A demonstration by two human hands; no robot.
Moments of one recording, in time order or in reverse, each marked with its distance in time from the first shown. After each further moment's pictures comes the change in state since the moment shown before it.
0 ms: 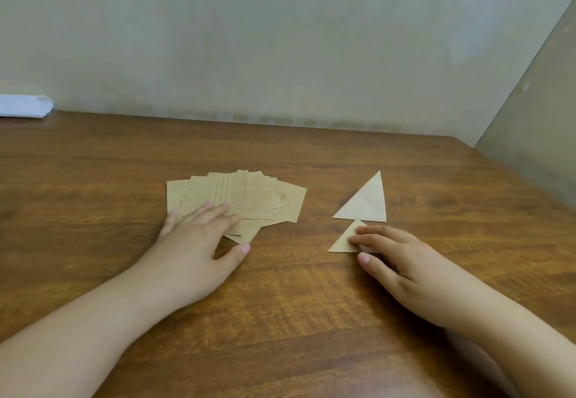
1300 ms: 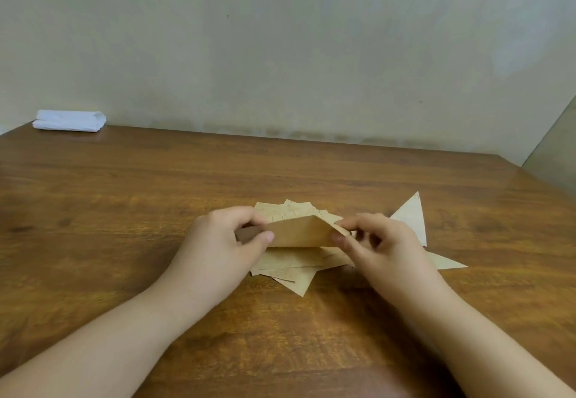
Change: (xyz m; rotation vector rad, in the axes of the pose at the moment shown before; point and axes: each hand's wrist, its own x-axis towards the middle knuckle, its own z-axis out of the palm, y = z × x) left_hand -0.008 0.005 -0.019 -0.559 0.408 -0.046; right_hand 0.051 -0.071 0.006 0.557 0.302 0.039
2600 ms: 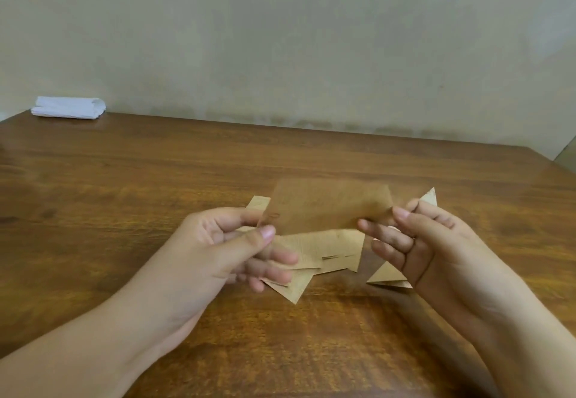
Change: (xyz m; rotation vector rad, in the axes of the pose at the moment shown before) left_hand -0.010 0.029 -0.001 -0.778 -0.211 -0.306; right_hand 0.006 0.011 -0.031 1.088 -0.102 0.267
